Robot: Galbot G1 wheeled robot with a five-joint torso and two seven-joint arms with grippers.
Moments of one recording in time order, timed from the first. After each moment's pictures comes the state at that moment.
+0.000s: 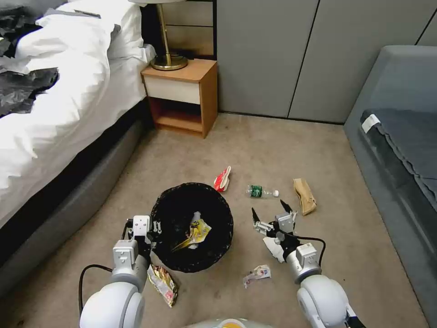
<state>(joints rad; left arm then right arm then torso) 1.66 -1.50 -0.54 -2.25 -0.03 0.47 -0.05 -1.49 1.32 0.34 1.88 0.04 -0.06 -0.04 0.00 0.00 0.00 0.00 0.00</state>
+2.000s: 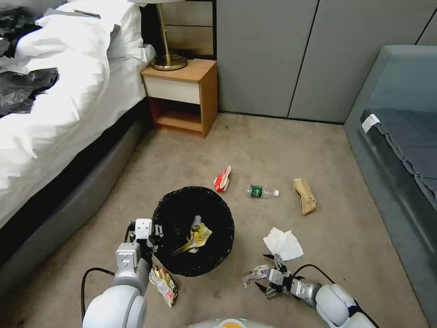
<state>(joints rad) 1.68 -1.51 -0.53 -2.25 -0.01 0.47 -0.05 -1.26 1.18 0.24 1.23 -0.46 0.31 -0.50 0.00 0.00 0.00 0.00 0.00</state>
